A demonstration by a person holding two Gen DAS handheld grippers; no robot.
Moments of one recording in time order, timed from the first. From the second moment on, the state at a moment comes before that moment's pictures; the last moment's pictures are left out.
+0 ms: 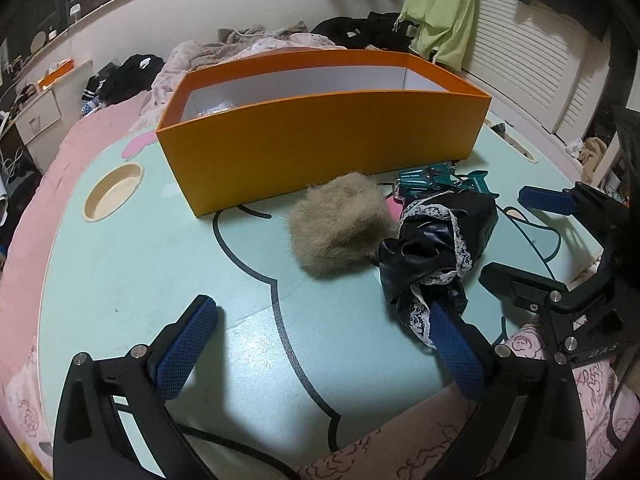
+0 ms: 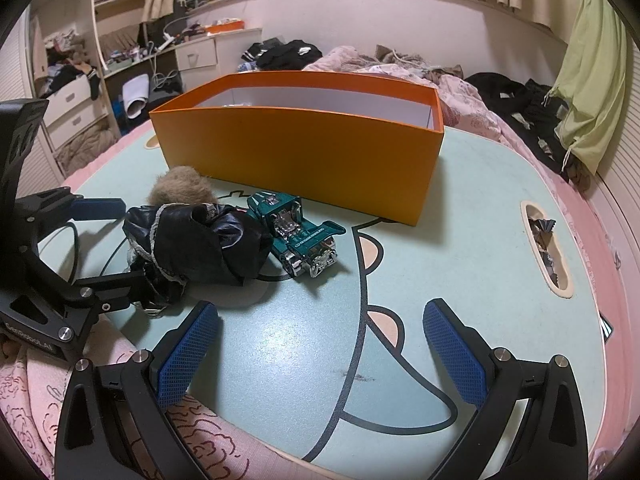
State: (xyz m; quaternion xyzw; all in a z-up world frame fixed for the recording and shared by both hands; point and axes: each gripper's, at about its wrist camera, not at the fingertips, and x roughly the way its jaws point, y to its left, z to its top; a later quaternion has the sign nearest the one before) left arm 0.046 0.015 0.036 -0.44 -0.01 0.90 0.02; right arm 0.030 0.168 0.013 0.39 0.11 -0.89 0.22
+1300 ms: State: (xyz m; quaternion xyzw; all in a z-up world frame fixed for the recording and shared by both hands) left arm 0.047 0.012 0.039 -0.43 -0.01 0.90 0.02; right arm -0.155 0.079 0.037 0.56 0.08 -0.80 0.19
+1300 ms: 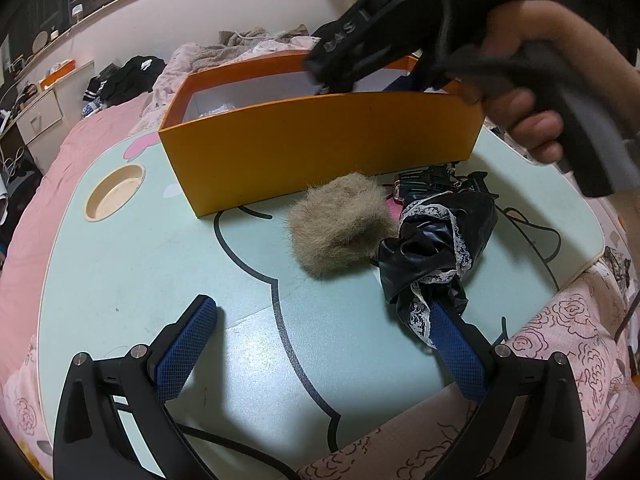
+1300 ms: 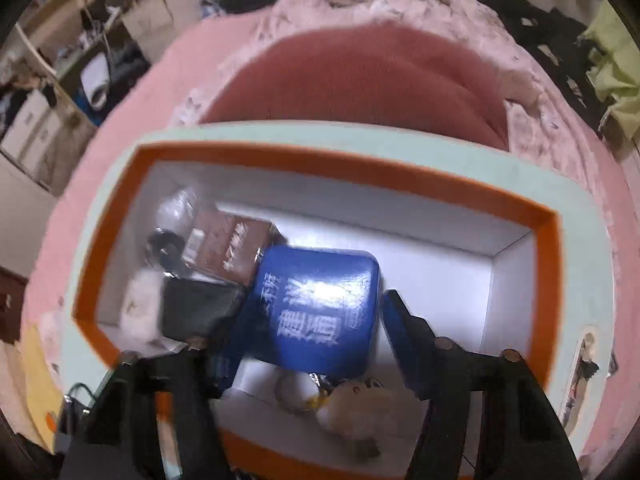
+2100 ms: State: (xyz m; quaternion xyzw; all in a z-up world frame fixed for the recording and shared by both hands) left arm 0.050 0.011 0.048 -0.43 -0.01 0.90 0.02; right arm -0.046 0.159 0.139 0.38 0.01 -0.90 0.23
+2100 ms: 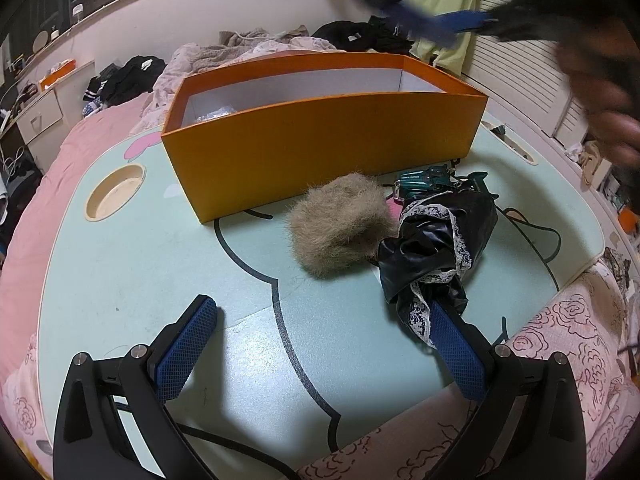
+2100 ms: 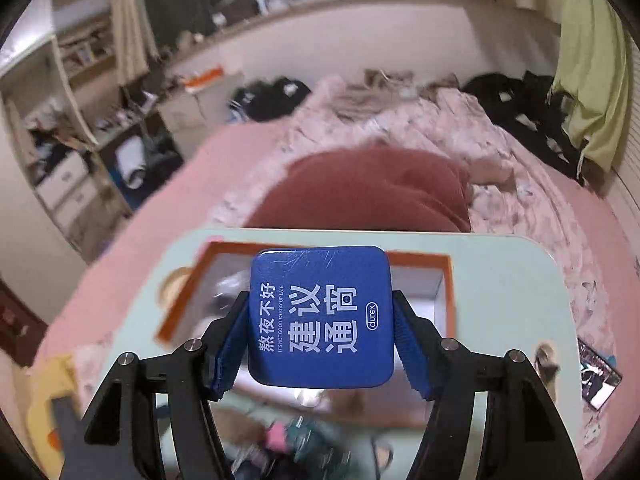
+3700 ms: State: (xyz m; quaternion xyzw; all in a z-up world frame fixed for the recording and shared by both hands) left arm 0.053 0.012 0.057 -0.43 -0.03 0.90 0.01; right arm 0.058 0.188 0.012 0.38 0.10 -0.90 0.20
